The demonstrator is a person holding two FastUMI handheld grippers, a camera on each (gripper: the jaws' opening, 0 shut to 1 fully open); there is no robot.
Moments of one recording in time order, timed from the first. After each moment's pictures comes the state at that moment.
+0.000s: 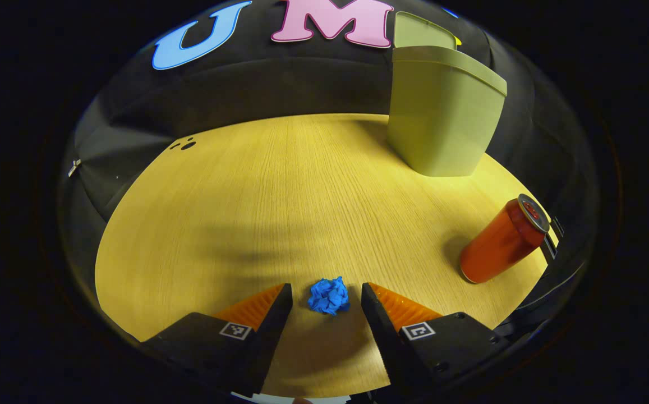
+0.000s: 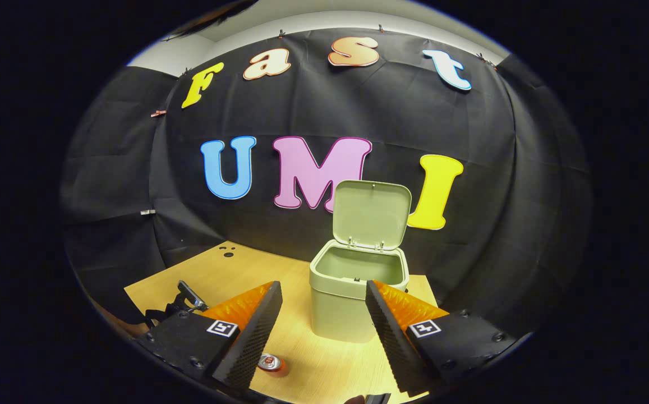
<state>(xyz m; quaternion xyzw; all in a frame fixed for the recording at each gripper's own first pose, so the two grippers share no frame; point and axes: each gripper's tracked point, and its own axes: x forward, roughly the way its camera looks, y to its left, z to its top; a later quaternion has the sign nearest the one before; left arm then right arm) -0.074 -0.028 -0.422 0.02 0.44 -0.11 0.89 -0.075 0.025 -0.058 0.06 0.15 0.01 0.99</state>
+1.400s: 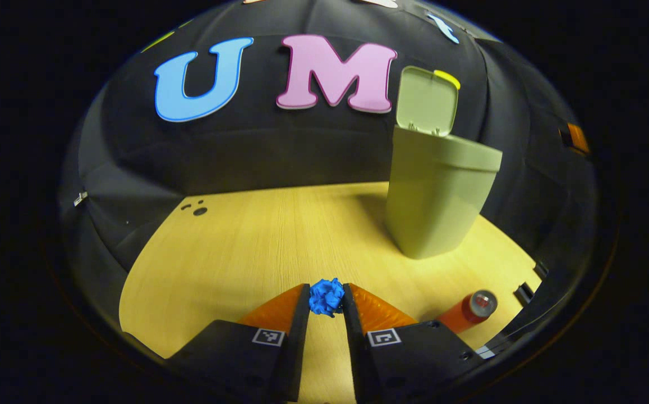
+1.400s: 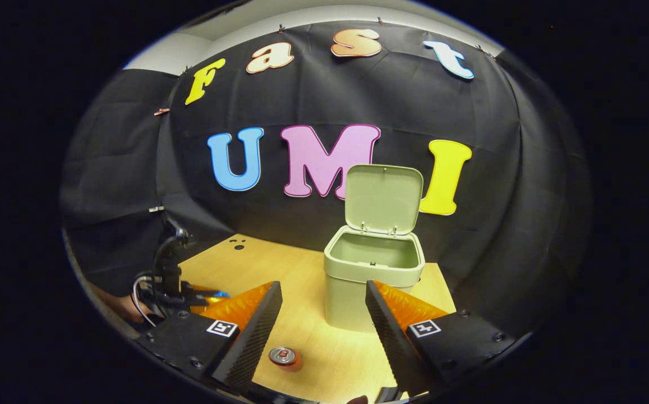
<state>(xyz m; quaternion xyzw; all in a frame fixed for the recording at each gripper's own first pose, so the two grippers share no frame) 0.012 -0.028 -0.253 0.00 0.28 -0.11 0.95 -0.085 0.043 -0.070 0.08 0.18 0.04 0.98</state>
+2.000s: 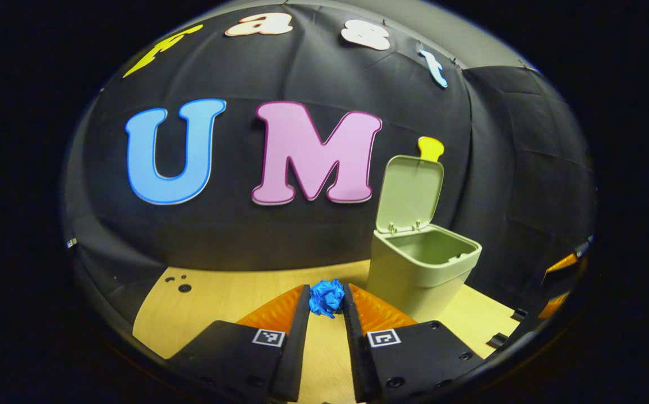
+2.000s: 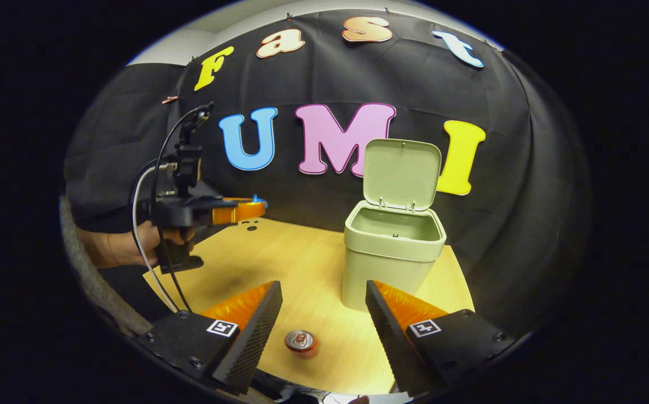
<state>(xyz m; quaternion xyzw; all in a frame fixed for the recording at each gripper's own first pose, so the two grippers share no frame) 0.103 -0.073 -0.102 -0.02 0.13 -0.18 0.98 -0.107 0.060 -0.084 0.08 0.22 0.07 0.97</state>
